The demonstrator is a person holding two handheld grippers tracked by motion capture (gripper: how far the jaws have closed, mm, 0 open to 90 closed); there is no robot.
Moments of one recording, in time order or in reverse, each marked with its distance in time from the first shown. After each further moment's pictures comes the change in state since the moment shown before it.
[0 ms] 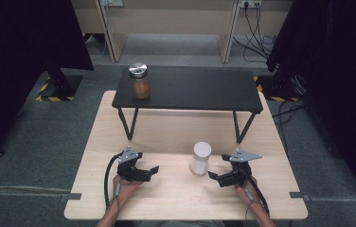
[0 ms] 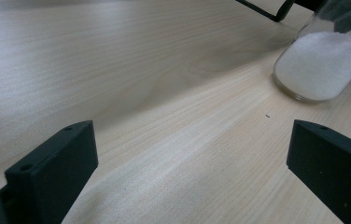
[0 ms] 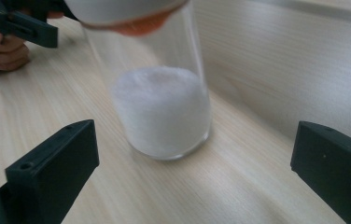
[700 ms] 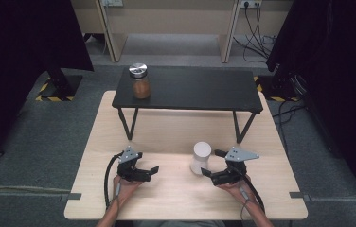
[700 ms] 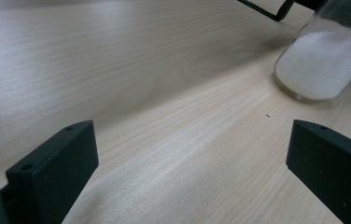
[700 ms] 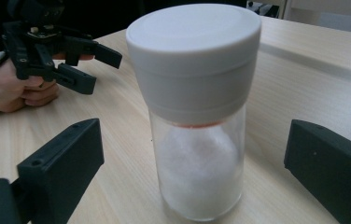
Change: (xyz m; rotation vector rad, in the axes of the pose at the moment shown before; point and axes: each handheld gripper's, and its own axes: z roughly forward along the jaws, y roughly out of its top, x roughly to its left) left arm 0.000 0.000 0.000 0.001 0.000 0.002; right arm 0.026 0.015 0.003 -0.097 0.002 -0.060
